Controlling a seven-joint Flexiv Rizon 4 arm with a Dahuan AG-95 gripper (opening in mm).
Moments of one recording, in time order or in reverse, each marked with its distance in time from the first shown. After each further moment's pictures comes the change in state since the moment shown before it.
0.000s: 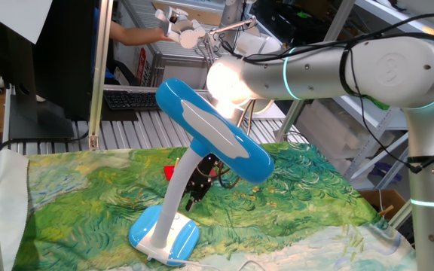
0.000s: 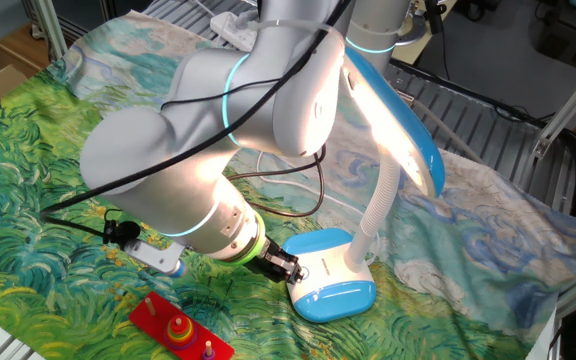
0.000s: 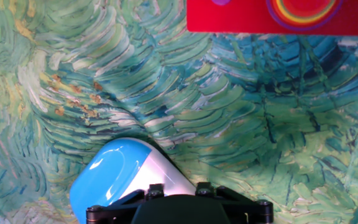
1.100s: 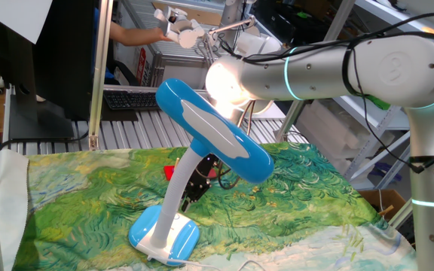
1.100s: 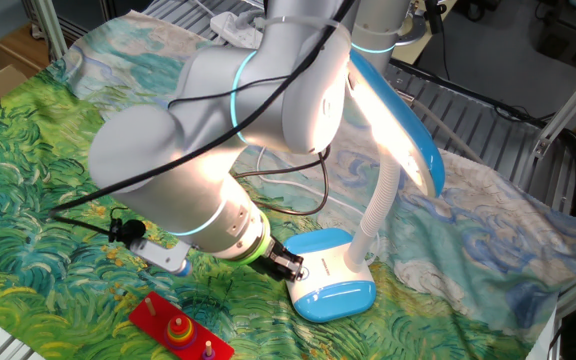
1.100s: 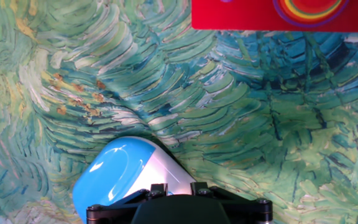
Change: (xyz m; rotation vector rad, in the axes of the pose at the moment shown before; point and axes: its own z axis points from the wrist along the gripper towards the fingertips) arm -0.003 0.006 0.001 0.002 0.023 0.014
